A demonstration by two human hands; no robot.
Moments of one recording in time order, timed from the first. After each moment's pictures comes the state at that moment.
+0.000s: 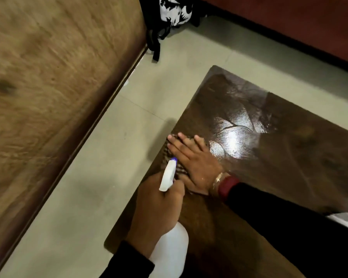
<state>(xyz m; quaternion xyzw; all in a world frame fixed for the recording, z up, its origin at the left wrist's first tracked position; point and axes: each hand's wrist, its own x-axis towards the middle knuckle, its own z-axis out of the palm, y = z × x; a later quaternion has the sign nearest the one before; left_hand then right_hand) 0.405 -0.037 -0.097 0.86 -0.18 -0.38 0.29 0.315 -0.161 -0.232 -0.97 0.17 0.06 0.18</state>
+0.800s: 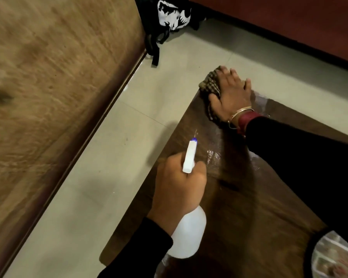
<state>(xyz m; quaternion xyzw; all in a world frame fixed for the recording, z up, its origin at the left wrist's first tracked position) 0.397 -0.112 -0.109 0.84 -0.23 -0.33 0.35 0.349 -0.360 -0.231 -0.87 0.46 0.02 0.18</state>
